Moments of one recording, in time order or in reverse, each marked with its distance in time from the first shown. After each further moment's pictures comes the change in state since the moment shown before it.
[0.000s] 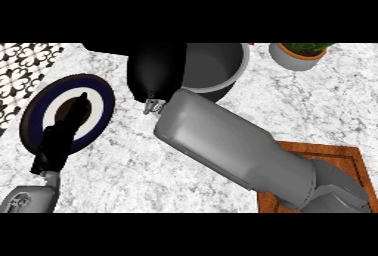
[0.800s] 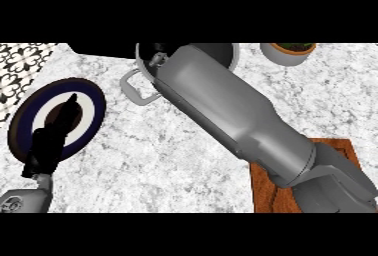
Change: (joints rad) left arm 0.023 0.011 0.037 -0.006 0.001 0.011 -0.014; right arm -0.176 0.005 -0.123 0.331 -0.027 -0.258 -0.098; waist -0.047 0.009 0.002
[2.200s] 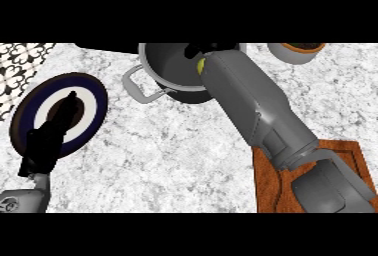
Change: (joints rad) left arm -0.001 0.000 0.009 -0.035 0.007 -0.022 0.002; right arm 0.032 0.001 -0.299 0.446 -0.215 -0.330 -0.455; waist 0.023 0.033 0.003
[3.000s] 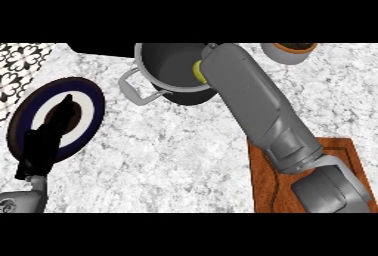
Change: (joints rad) left arm 0.014 0.003 0.022 0.021 0.004 -0.004 -0.005; right arm 0.062 0.006 -0.210 -0.206 -0.292 -0.236 -0.368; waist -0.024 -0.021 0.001
